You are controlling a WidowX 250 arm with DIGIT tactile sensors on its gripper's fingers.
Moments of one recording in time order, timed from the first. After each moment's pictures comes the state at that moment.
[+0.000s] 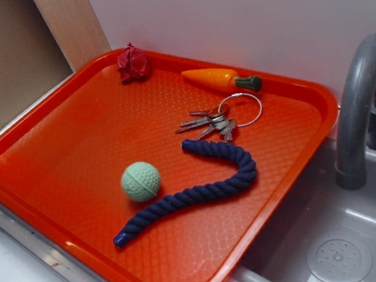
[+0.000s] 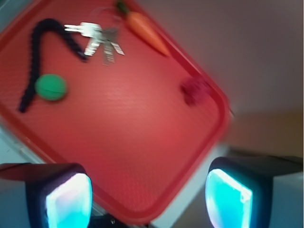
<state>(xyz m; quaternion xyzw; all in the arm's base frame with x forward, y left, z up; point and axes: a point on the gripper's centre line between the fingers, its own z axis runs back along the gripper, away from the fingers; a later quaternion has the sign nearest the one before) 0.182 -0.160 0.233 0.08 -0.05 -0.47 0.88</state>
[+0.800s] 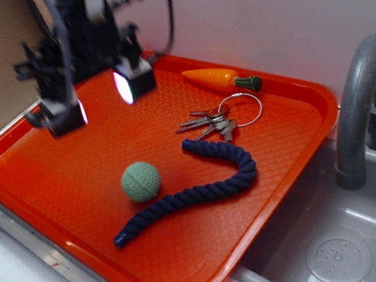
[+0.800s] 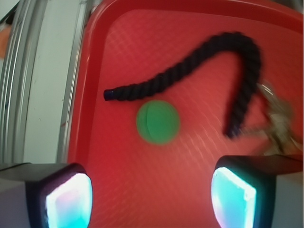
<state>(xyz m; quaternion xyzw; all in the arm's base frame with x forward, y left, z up) 0.169 -0.250 0.118 -0.04 0.07 -0.82 0.57</state>
